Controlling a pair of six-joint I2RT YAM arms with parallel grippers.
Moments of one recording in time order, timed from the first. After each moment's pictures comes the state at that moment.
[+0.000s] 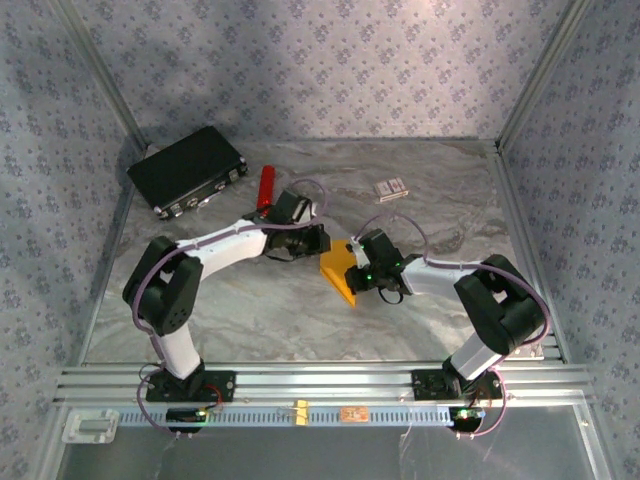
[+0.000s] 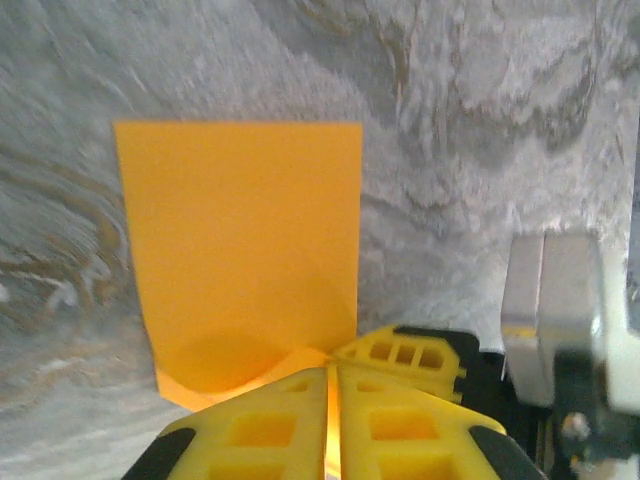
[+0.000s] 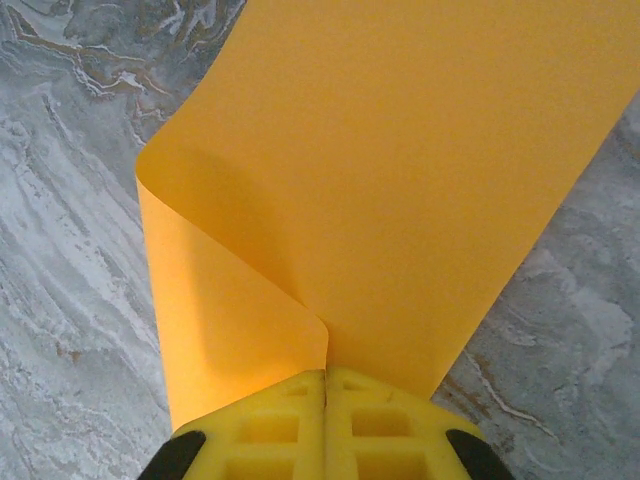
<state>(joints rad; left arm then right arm) -0.68 1.76 1.14 -0.29 0.40 -0.75 0.62 1.59 0.68 -0.05 -0.21 0.27</state>
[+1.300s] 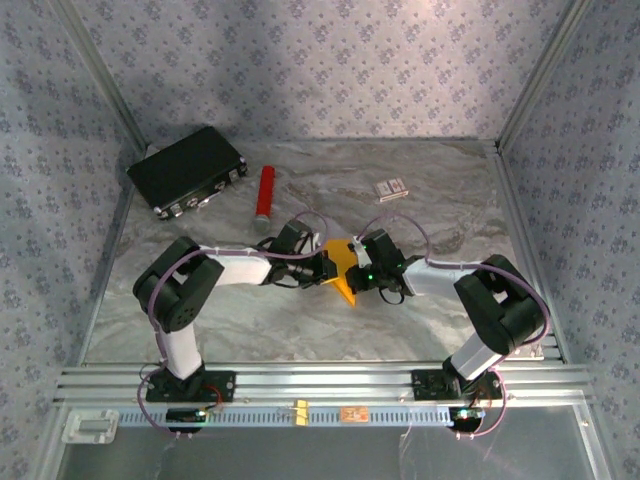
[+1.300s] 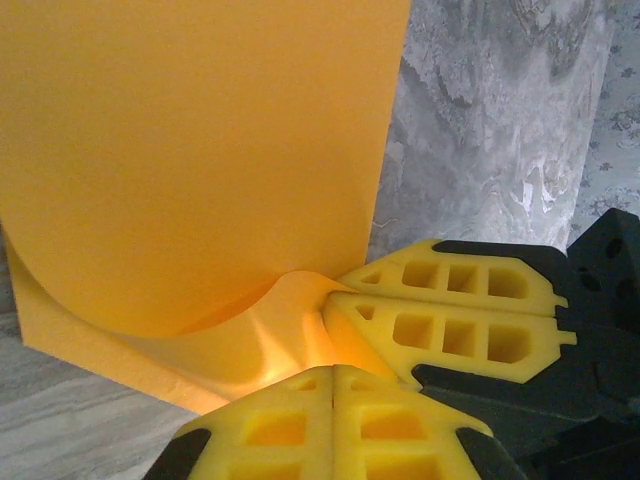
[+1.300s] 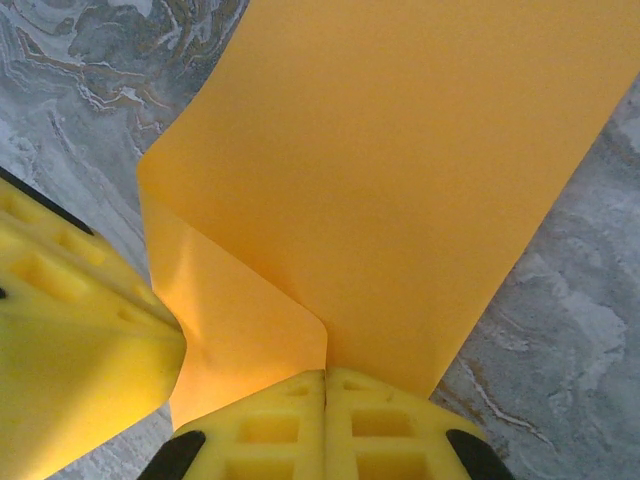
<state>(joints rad) -0.74 1.81 0.87 0.13 0.53 -0.98 0.61 1.59 0.67 -0.02 -0.22 0.29</state>
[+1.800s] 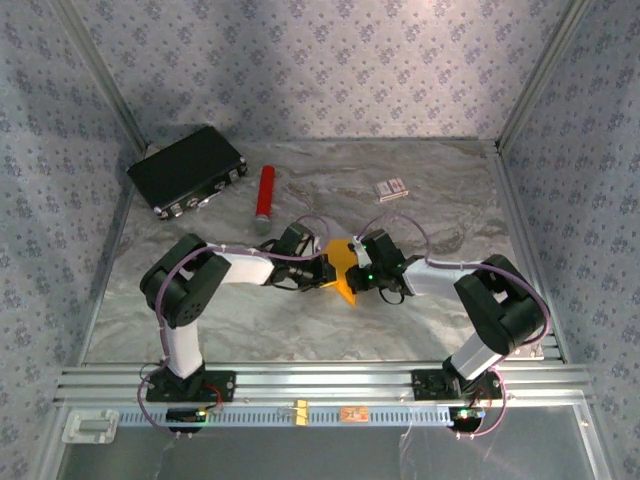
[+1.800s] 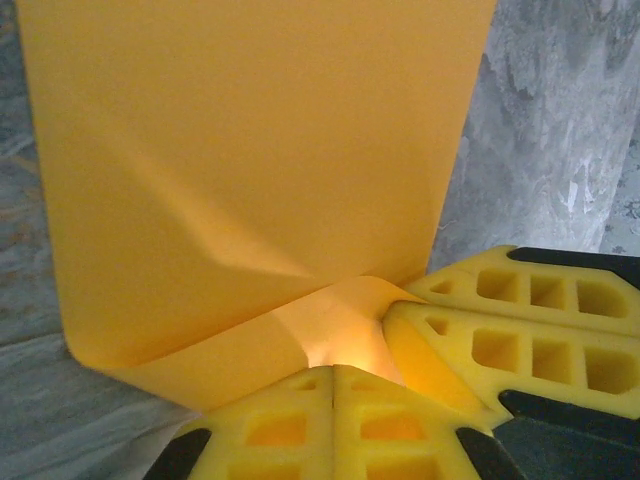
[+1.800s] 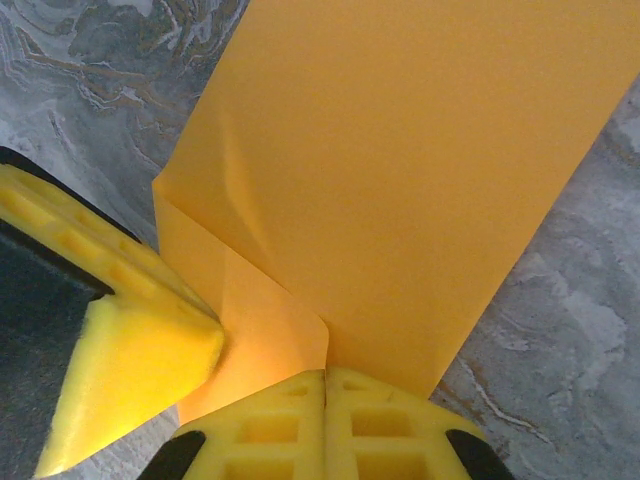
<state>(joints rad) -0.74 1.86 0.87 0.12 0.52 -0.97 0.61 1.59 0.67 -0.02 -0.22 0.29</state>
